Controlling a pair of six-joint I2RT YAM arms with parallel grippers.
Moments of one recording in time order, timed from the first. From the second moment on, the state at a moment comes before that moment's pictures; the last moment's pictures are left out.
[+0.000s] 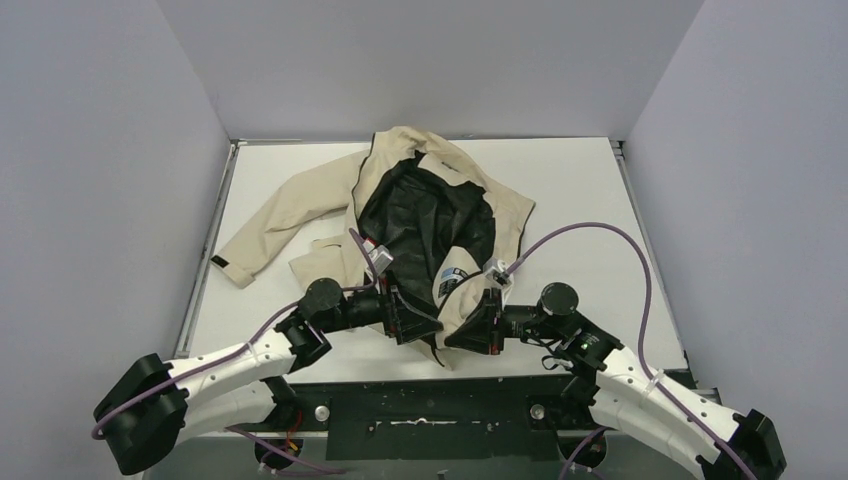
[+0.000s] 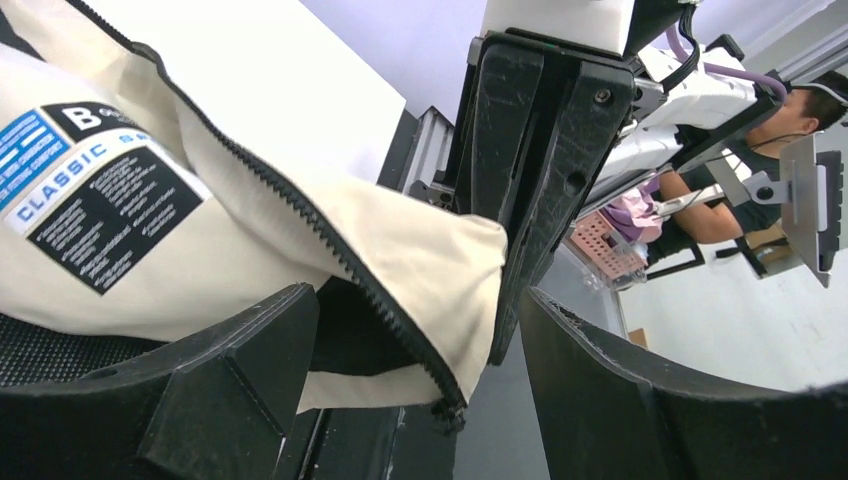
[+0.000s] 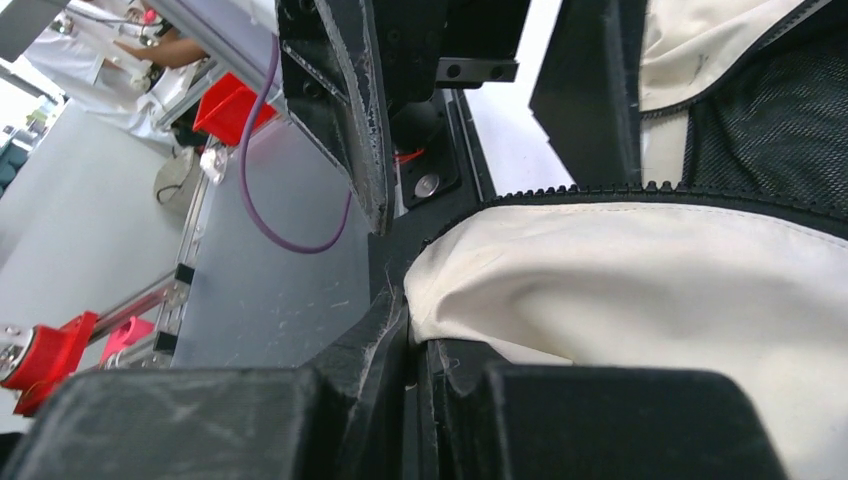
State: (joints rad) left arm -0.87 1.02 0.36 0.69 0.50 -0.79; right arm 0.76 0.69 0.34 0.24 -0.76 0.53
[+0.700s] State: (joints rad) left arm -0.87 1.31 0.34 1.09 0.64 -1.01; right arm 0.80 0.68 0.32 0.27 -0.77 0.49
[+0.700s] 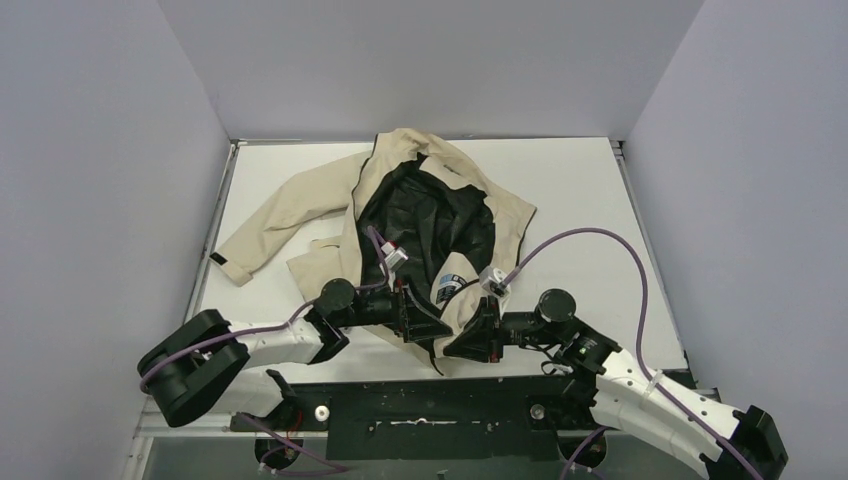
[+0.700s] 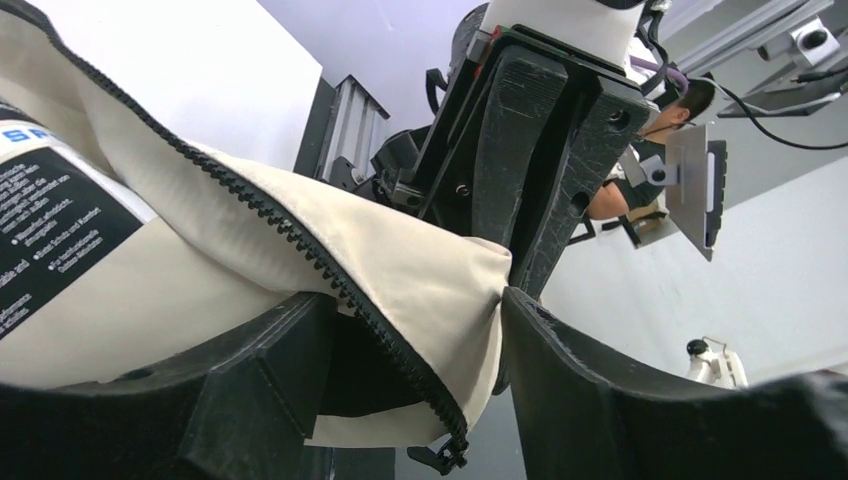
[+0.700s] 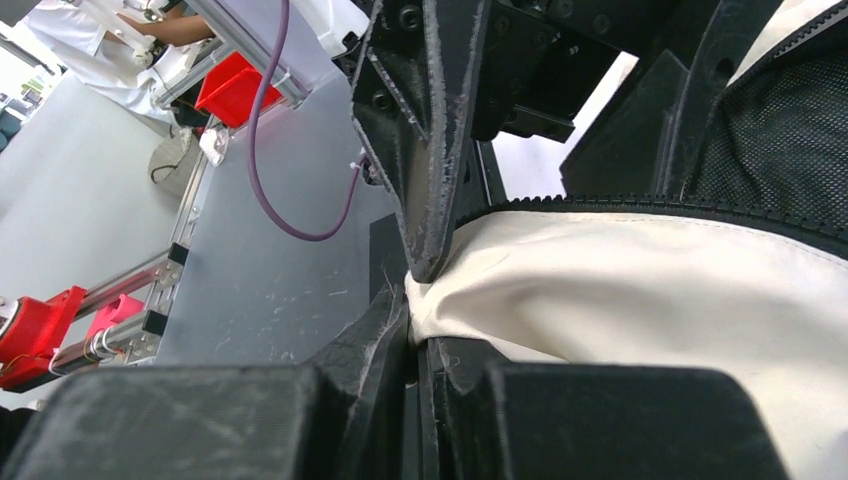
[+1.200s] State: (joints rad) left arm -0.87 1.48 0.34 1.45 0.70 -1.20; right arm 0.82 0.62 0.29 0.27 -0.71 0.49
